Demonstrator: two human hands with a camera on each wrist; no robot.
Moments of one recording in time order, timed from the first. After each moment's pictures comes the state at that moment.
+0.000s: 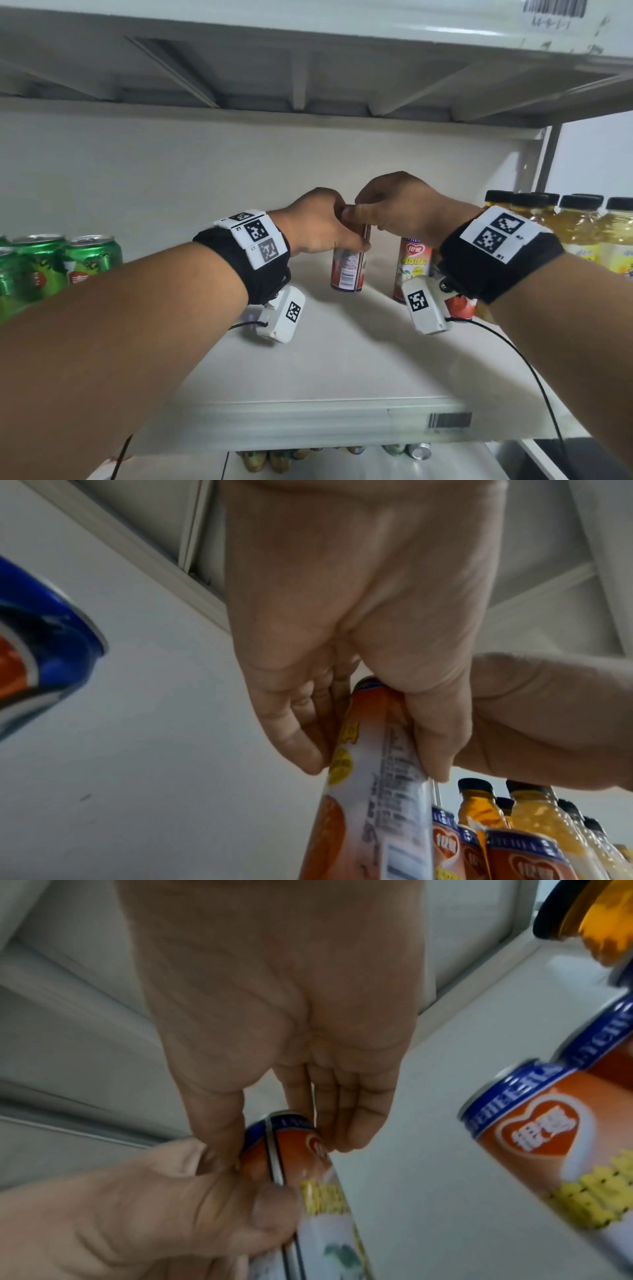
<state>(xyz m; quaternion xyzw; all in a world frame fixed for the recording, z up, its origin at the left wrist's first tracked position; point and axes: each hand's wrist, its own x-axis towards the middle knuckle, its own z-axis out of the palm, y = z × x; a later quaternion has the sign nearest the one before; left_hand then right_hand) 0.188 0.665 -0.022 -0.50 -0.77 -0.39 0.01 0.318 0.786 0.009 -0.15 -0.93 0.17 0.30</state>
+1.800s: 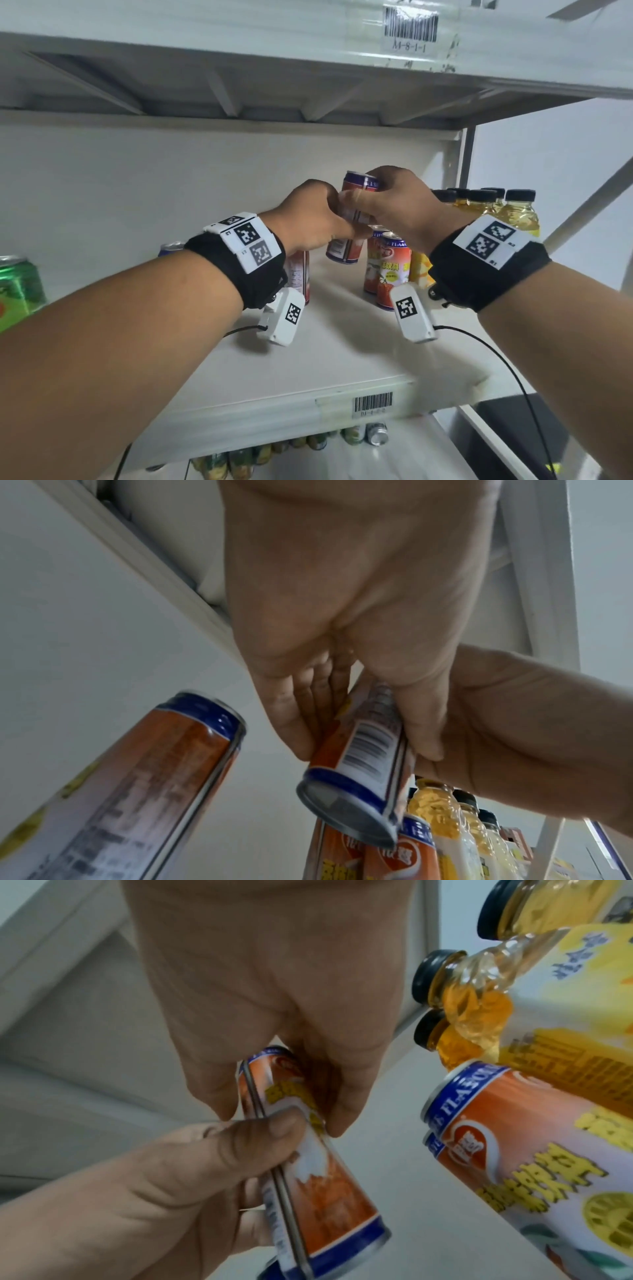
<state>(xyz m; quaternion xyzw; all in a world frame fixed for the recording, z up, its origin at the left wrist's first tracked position) 0.254 0.716 -0.010 -0.56 -0.70 -0.44 -0.01 0.398 0.819 0.003 -0.16 -0.83 0.34 0.41</state>
